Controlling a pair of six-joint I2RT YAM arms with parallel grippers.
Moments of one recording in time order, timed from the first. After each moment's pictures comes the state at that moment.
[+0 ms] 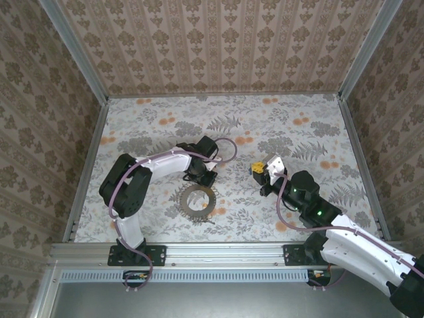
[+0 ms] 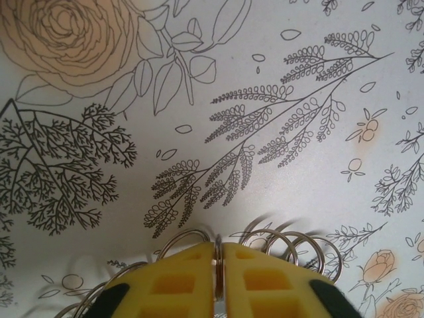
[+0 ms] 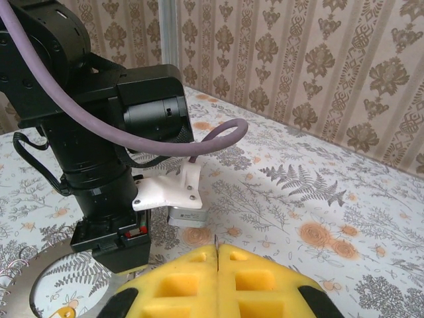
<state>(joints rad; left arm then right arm) -0.74 1.83 1.17 -0.69 0.18 -0.11 0.67 0.69 0.40 0.14 0.02 -0.07</state>
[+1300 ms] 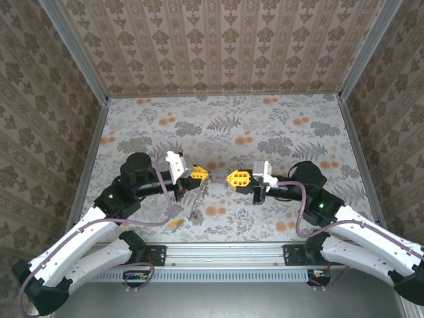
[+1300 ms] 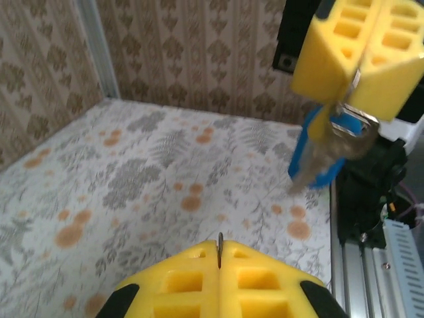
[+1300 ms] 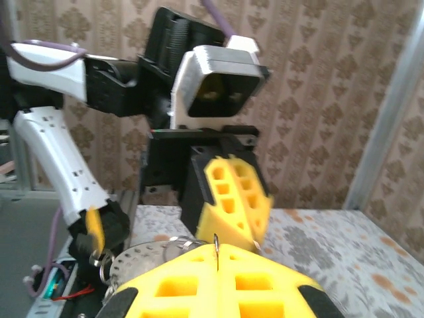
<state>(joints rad) -0.78 0.75 0.78 -0.21 0.58 0.13 0.84 0.80 0.68 0.22 -0.52 -0.14</state>
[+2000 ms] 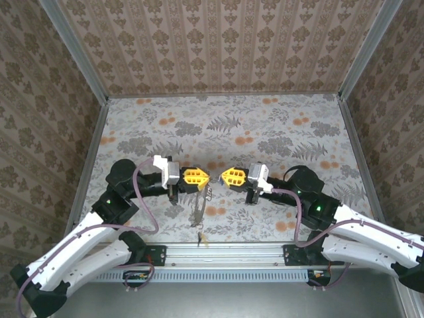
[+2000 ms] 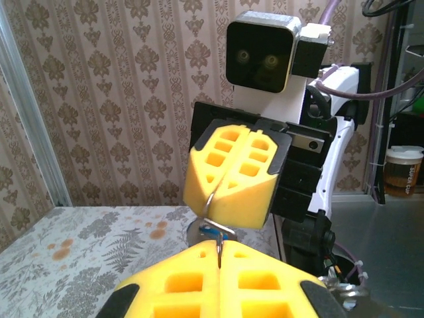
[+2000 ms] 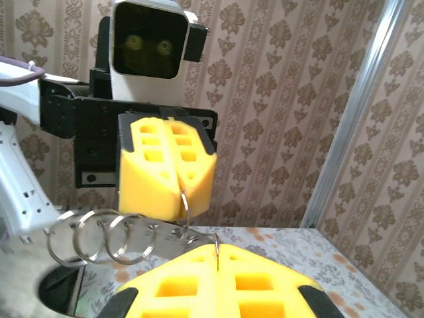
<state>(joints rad) -0.80 0.70 0.74 0.08 0.76 0.01 0.97 0.81 0.69 0.28 -0.24 -0.22</state>
